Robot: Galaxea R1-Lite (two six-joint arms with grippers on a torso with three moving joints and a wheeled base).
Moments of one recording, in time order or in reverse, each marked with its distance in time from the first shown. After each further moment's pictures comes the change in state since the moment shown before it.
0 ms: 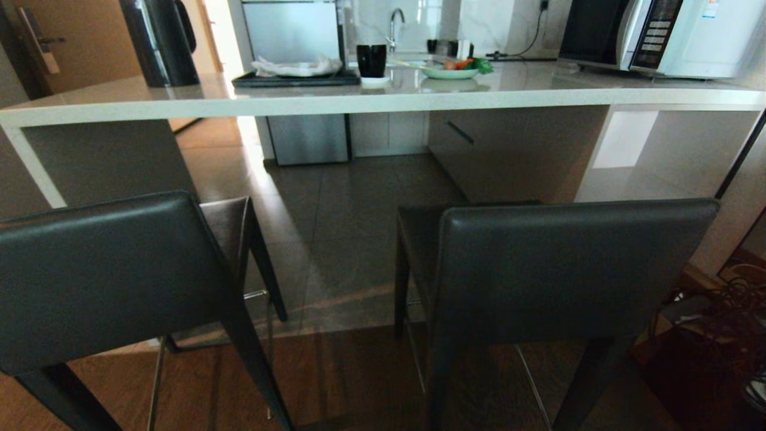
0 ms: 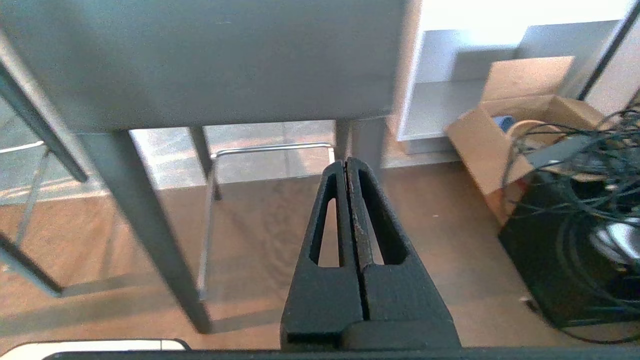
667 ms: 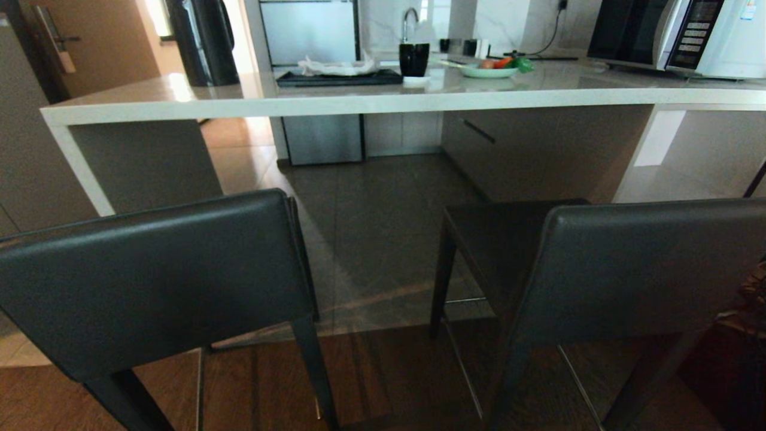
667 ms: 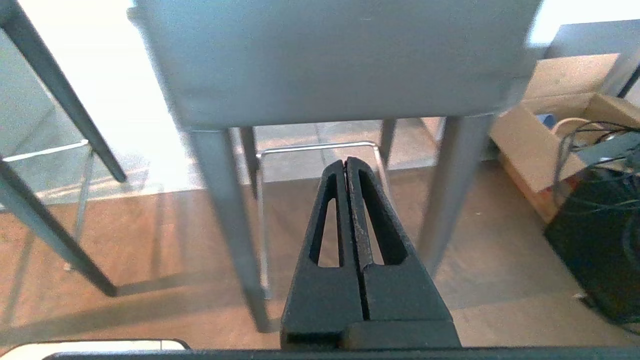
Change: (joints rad) left arm 0.000 0.000 0.000 0.000 0.000 0.001; right arm 0.000 0.000 0.000 0.000 0.000 0.000
